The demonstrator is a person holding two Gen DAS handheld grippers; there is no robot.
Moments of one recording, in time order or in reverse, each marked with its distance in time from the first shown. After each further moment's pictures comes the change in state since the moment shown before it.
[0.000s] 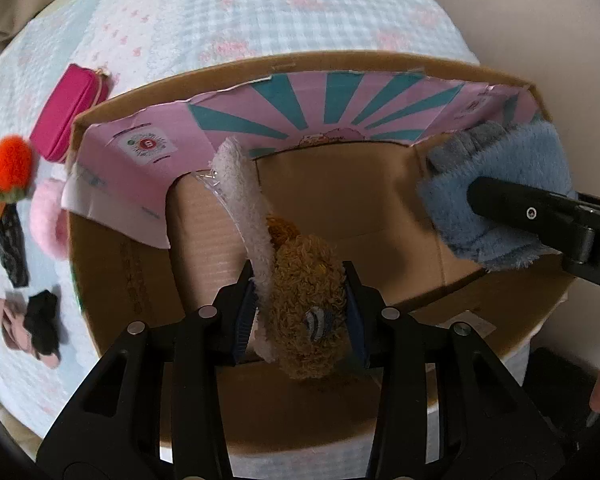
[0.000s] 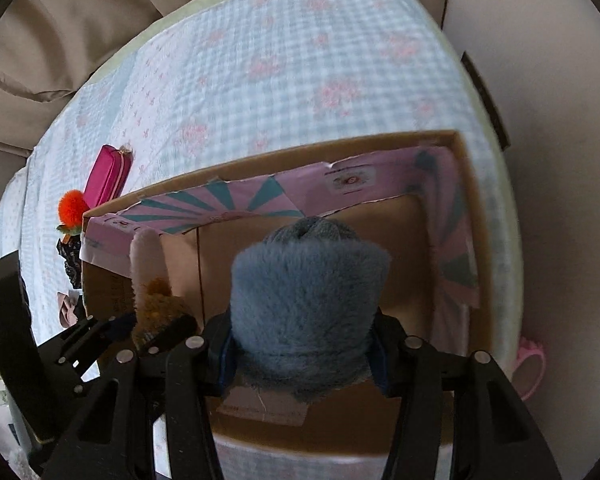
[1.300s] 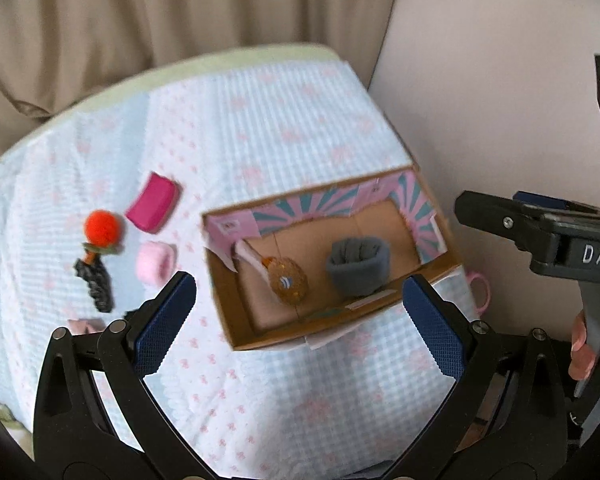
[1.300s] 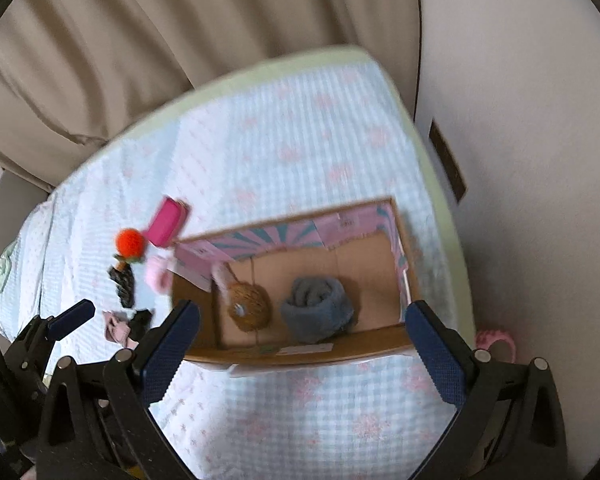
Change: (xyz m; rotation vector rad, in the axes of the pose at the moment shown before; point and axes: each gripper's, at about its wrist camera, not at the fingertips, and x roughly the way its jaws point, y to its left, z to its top) left arm -0.214 -0.009 -0.052 0.101 -0.321 0.001; right arm -0.171 0.049 -0.061 0.010 -0.281 -0.026
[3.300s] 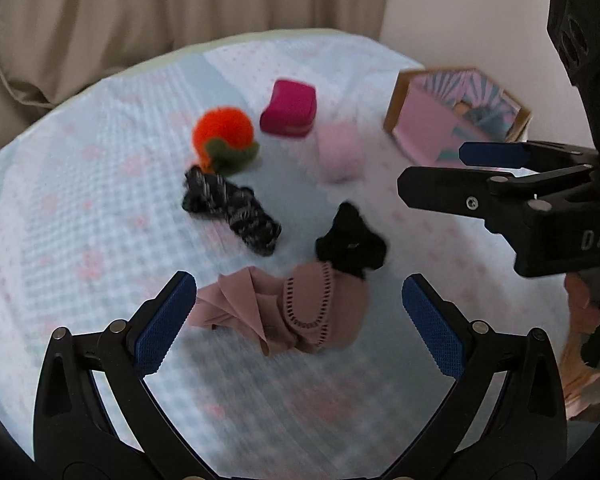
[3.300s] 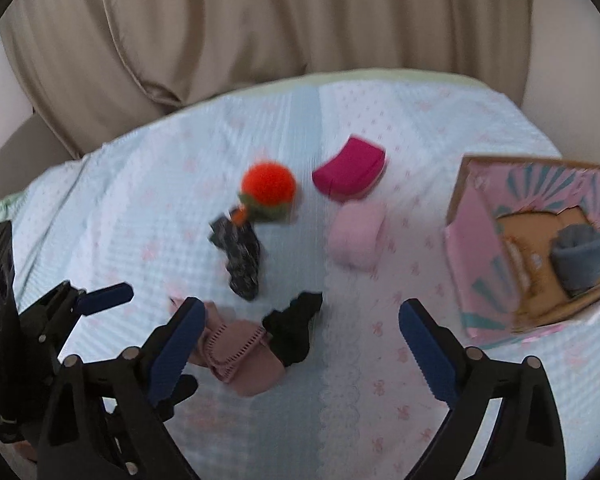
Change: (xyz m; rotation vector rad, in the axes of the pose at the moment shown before) left arm 0.075 0.353 -0.191 0.250 -0.146 -0.149; right arm 0.182 0.319 -0.157 -0.140 -0.203 0.020
